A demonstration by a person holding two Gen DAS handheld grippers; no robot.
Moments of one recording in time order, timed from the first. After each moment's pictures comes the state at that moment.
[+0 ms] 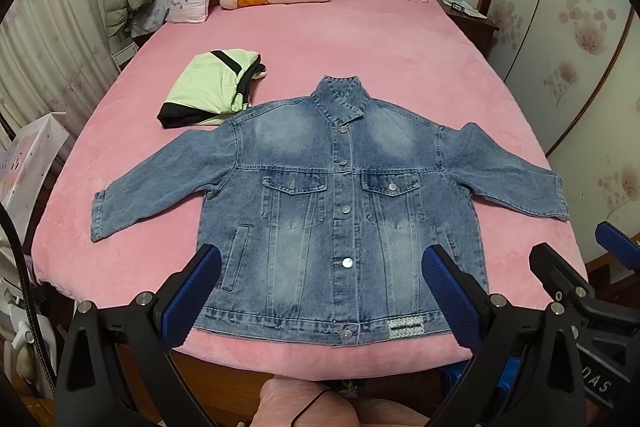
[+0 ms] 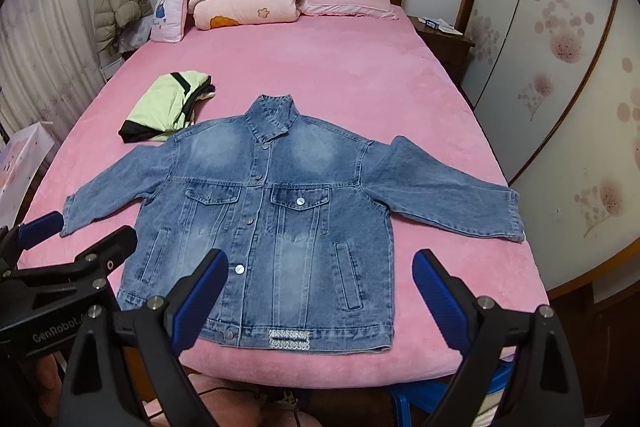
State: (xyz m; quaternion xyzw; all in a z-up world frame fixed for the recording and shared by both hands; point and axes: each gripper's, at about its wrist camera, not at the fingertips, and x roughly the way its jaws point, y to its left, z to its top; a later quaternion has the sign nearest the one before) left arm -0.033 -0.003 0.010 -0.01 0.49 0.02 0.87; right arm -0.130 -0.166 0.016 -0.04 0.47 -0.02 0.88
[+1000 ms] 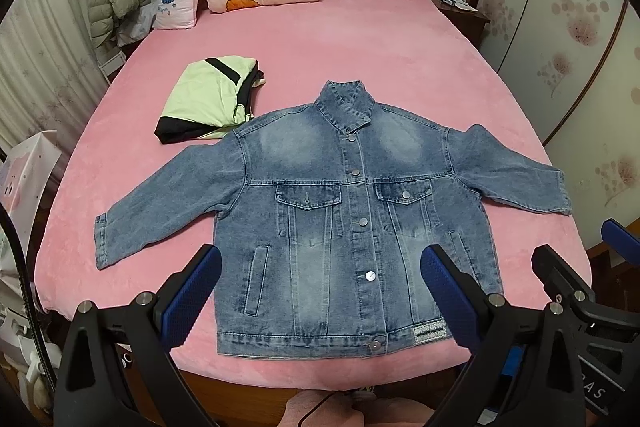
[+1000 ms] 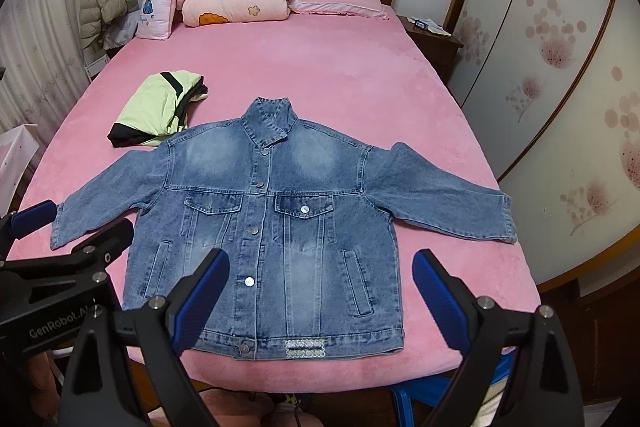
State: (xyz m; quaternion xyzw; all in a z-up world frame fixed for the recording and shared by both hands) left arm -0.003 0.037 0.024 0.01 0.50 0.00 0.87; right arm -0.106 -0.124 0.027 -0.05 0.47 -0.06 0.88
